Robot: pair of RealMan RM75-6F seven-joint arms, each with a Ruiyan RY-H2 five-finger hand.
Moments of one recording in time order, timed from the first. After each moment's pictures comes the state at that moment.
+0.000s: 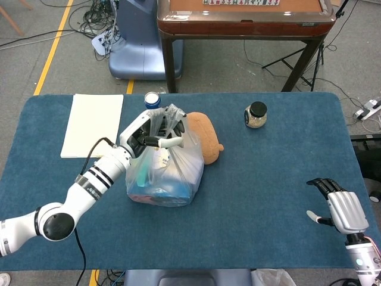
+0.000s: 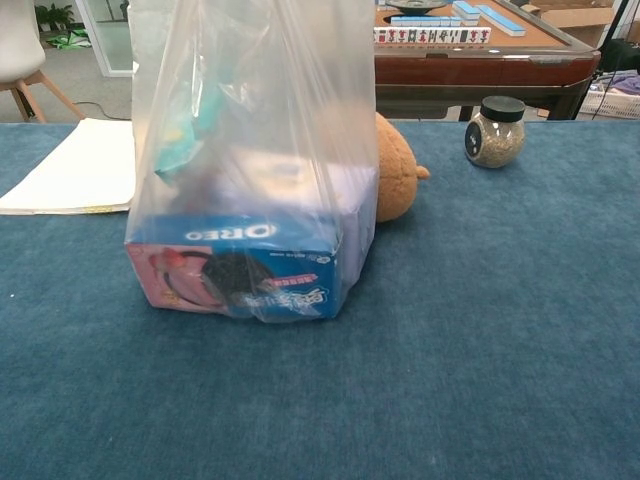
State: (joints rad) left arm -0.95 -1.09 -0.65 -1.91 0.65 0.63 -0.83; right arm 0.12 -1.09 0.02 -1.65 -1.53 1.40 0.04
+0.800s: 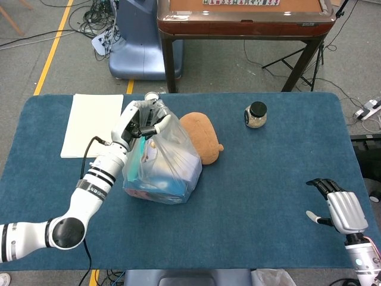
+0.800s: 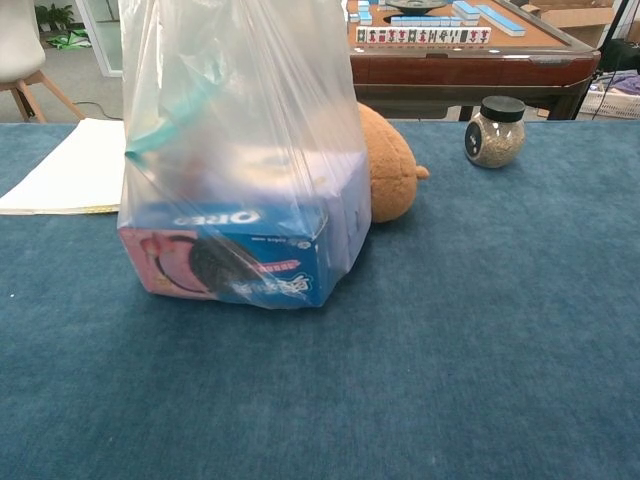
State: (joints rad) left arm -1.06 -1.08 -0.64 -2.03 0.31 0.98 -0.48; right arm 0.12 -1.10 0.02 -1.65 -1.52 1.40 0.03
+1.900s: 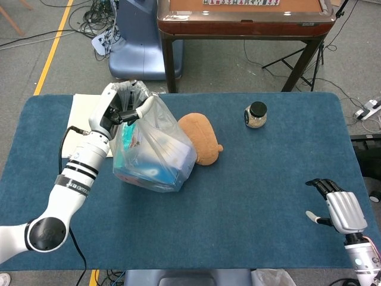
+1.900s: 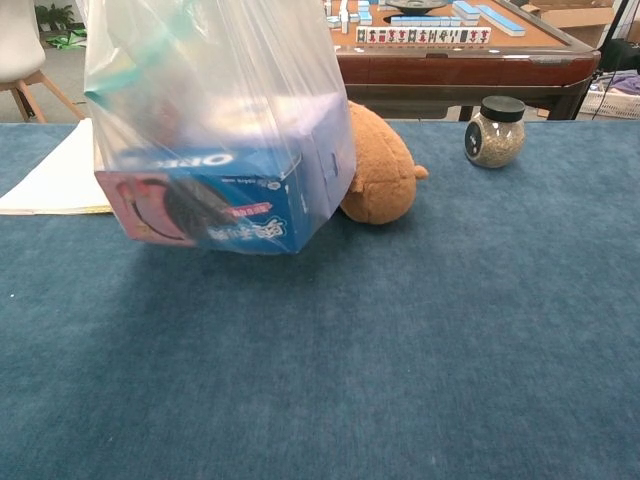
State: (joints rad) left arm -0.99 -0.98 -0.78 -2.07 0.25 0.98 -0.42; right arm 0.12 -1.10 0.02 -1.64 -1.52 1.39 0.03
